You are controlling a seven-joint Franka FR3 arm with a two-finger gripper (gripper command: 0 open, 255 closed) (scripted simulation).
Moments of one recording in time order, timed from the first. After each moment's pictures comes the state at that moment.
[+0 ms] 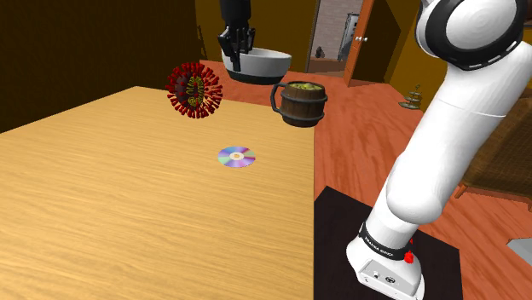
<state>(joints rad) 0.00 -0.04 0.19 -1.49 -0.13 1.41 0.07</state>
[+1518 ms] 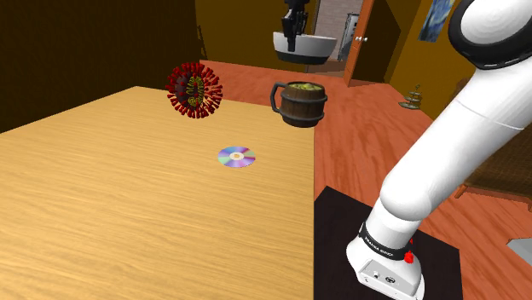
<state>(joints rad) -0.15 -0.20 -0.01 -1.54 -0.14 1.35 -0.29</state>
